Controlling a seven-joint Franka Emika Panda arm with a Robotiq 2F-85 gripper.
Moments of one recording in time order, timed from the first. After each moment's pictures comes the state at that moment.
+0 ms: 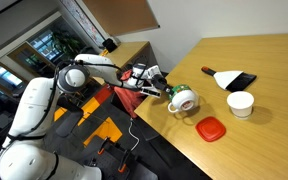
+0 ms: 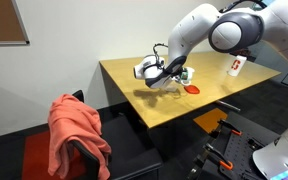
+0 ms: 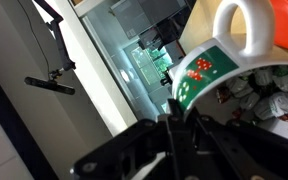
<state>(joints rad) 0.09 1.10 -0.18 -1.37 -1.06 1.34 1.43</state>
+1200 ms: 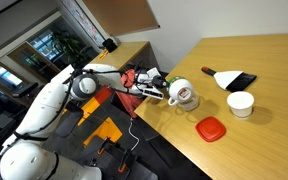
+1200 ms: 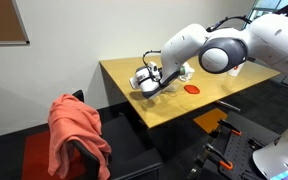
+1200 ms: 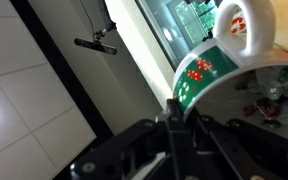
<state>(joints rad) 0.14 1.29 -0.19 -1.18 -1.25 1.11 1.40</state>
